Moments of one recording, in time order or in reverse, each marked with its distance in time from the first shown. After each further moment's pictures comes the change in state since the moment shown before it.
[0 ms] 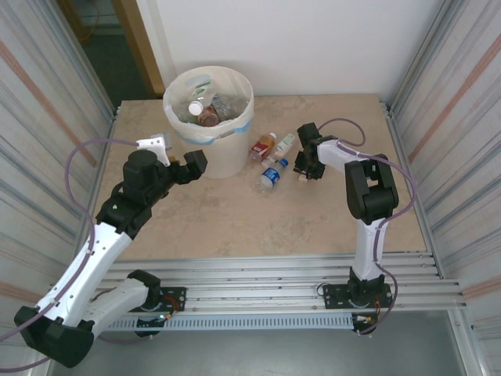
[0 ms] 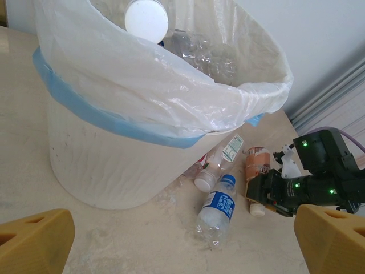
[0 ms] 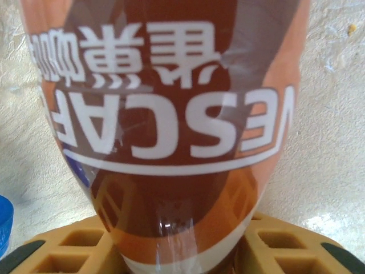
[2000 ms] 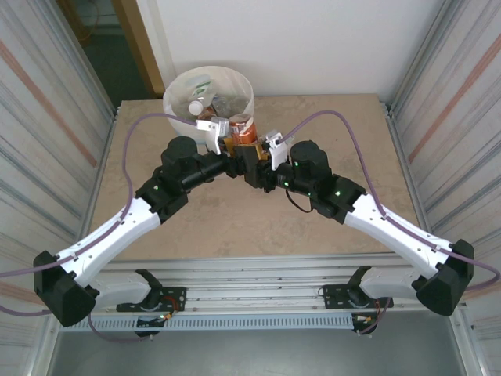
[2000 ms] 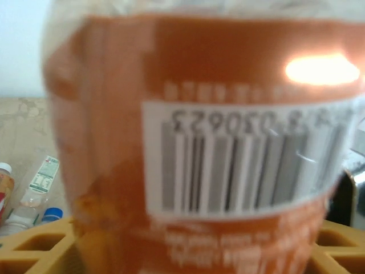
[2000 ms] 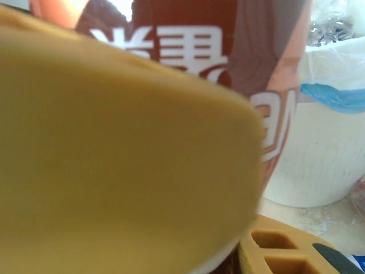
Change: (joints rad) left arm -0.296 0.279 0.145 0.413 0.252 -0.017; right arm 0.539 -0.846 -0.311 0.423 -0.211 -0.393
